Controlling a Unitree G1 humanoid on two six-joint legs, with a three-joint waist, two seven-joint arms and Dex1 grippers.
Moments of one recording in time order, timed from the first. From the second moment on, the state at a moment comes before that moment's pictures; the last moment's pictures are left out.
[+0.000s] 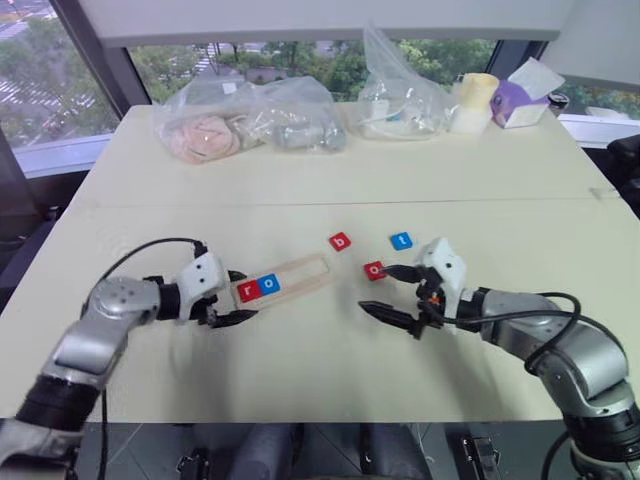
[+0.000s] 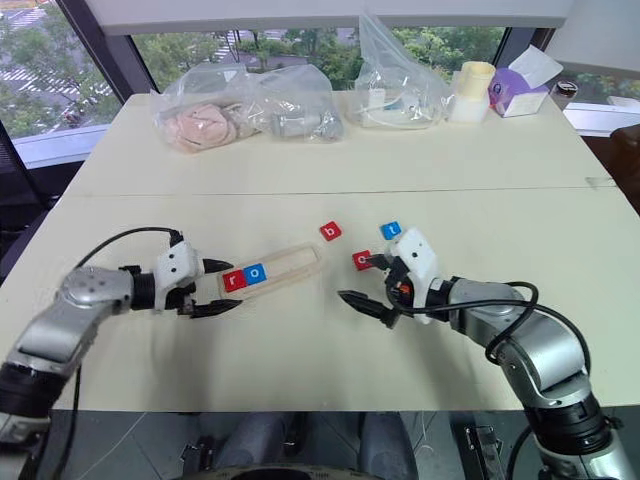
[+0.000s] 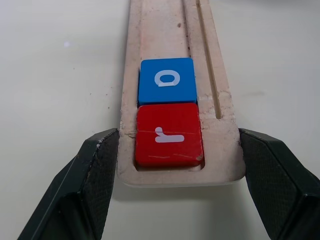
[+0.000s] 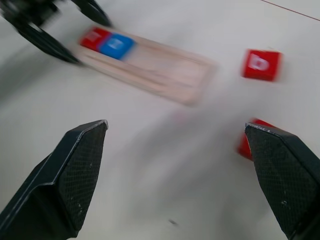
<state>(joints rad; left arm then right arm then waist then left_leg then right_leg) -0.27 0.82 -0.11 -0.01 -0.23 0.19 -1.15 -0.17 -0.70 -0.02 -0.49 0.59 0.83 0.65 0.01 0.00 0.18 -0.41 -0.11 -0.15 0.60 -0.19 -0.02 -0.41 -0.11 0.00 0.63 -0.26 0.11</state>
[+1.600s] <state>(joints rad) -0.26 0.79 0.30 -0.22 -0.58 0.65 -0.97 -0.78 -0.21 0.20 0.18 0.30 0.89 0.27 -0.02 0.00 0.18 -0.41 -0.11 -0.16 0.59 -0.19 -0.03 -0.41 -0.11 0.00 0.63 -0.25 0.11</state>
